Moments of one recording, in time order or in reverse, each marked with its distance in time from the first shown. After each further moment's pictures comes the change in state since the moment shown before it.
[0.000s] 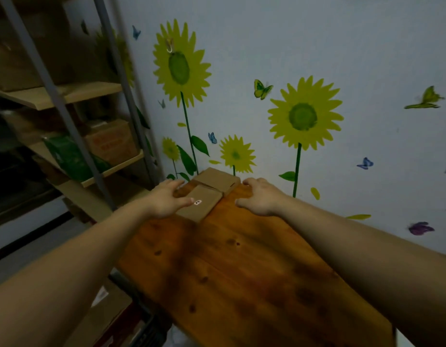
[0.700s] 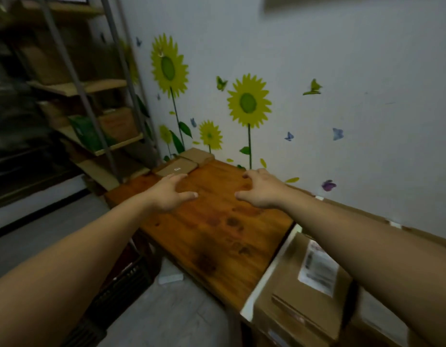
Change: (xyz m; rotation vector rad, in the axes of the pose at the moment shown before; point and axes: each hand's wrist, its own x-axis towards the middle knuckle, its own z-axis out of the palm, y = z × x) left_hand -0.293 0.172 0.134 -0.051 0.046 -0.002; right_hand -0.308 0.150 -0.055 -0.060 0.029 -0.127
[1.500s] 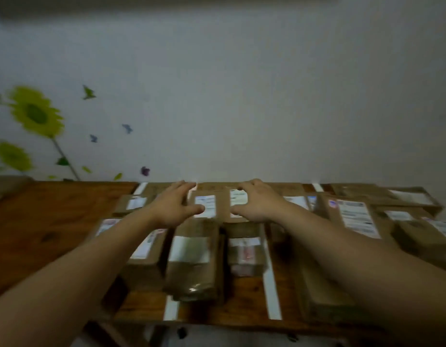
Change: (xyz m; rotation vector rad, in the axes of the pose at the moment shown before) left_hand -0.197 0.384 0.304 0.116 -0.243 0.725; right_hand -0.456 0.324 -0.110 0.012 0.201 0.539
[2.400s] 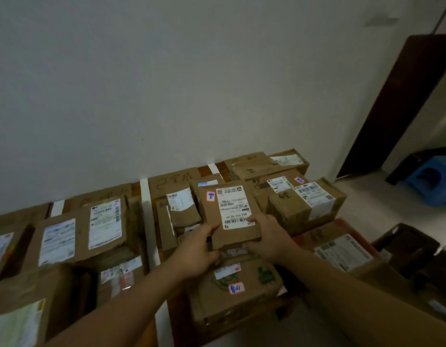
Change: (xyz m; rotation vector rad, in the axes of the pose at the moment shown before) left_hand 0.076 0.223 0.257 -0.429 -0.502 0.254; right_hand -0.118 0.307 0.019 0.380 0.135 0.466
